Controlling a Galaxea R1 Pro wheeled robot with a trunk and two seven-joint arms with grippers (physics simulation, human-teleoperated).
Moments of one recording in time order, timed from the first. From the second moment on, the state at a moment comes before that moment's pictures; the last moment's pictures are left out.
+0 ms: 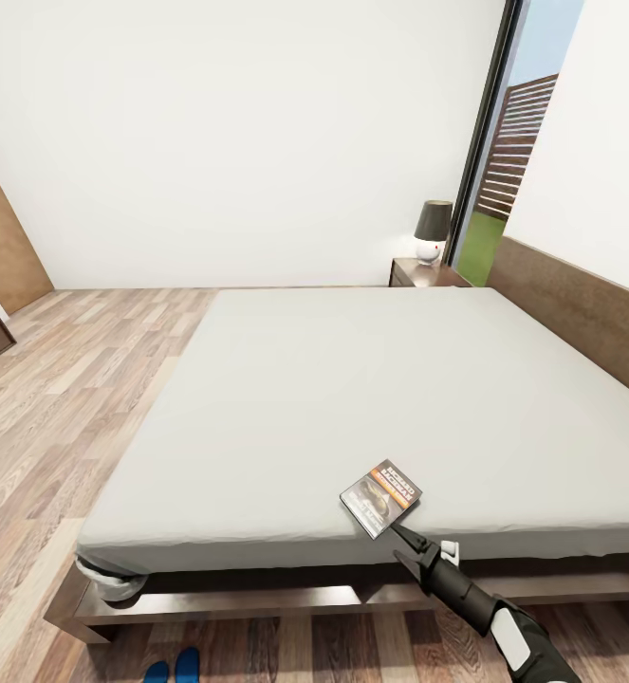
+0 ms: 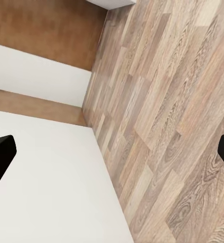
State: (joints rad) left arm -0.31 0.52 0.08 -0.20 0.10 0.00 0.80; right arm -0.48 -0.01 -0.61 -0.49 -0.25 0.59 1.07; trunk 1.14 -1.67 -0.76
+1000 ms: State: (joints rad) left arm -0.31 0.52 0.08 -0.20 0.10 0.00 0.80; right arm -0.48 -0.01 -0.62 -0.49 -0.26 0.59 1.07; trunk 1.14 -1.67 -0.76
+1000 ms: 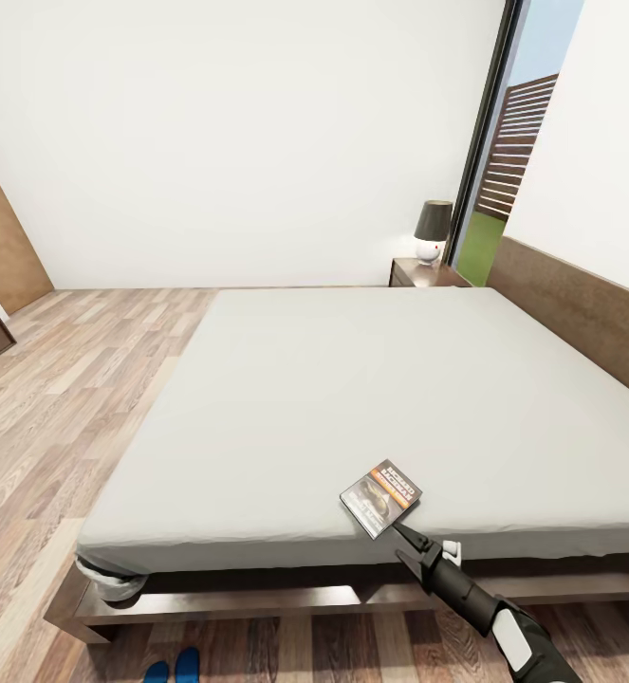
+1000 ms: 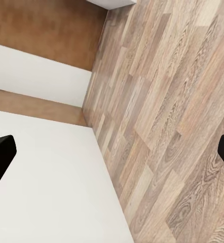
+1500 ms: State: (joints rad) left arm -0.31 0.52 0.07 -0.20 0.10 0.00 0.80; right arm -0.48 -0.01 -0.62 -0.49 -0.26 0.59 1.07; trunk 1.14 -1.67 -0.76
